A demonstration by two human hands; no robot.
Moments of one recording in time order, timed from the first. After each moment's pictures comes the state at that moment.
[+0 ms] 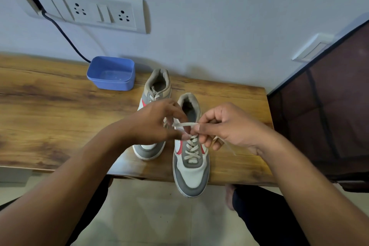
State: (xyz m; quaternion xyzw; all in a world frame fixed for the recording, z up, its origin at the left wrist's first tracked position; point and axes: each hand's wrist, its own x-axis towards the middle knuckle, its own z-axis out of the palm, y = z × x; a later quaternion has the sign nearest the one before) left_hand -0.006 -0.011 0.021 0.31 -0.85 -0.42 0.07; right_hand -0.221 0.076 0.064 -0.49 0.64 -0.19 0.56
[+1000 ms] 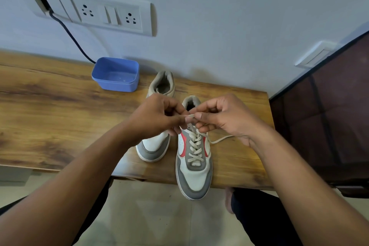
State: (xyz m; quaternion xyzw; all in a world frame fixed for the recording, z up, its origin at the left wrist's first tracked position) left_hand -0.004 -0.011 0.028 0.38 -0.68 -0.59 0.18; right_hand -0.215 0.049 0.050 -0.46 0.62 -0.31 0.55
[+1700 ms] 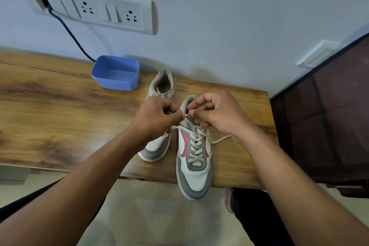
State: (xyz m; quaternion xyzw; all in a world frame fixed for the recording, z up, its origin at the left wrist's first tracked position) left_hand -0.011 -0.007 0.008 0.51 -0.64 -0.53 0.20; right_hand -0.204 0.034 0.033 -0.51 0.69 -0.28 0.43
